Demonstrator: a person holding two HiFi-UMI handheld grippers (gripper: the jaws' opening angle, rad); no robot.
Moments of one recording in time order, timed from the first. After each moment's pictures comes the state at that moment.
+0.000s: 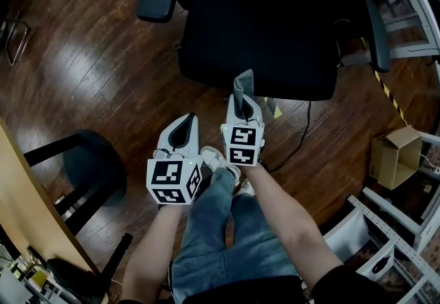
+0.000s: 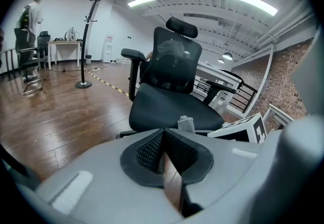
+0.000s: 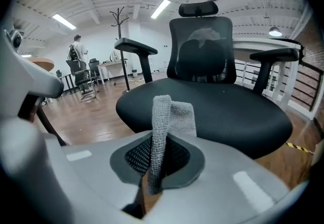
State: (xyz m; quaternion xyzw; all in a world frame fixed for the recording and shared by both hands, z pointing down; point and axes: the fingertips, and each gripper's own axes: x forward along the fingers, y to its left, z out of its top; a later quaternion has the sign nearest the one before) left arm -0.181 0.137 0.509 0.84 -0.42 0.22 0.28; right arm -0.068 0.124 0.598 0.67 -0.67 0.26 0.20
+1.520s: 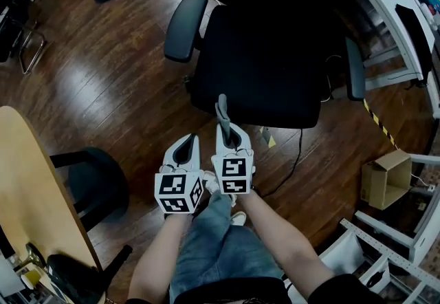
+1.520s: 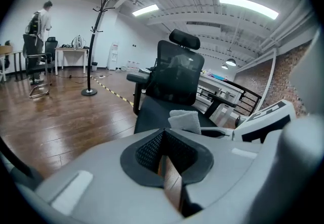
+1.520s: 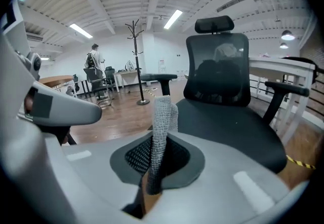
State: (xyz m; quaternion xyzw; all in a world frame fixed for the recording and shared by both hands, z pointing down) left arm -0.198 0.130 0.445 0.84 -0.45 0.18 0.26; right arm -0.122 0.119 0.487 0.62 -0.73 0.21 0.18
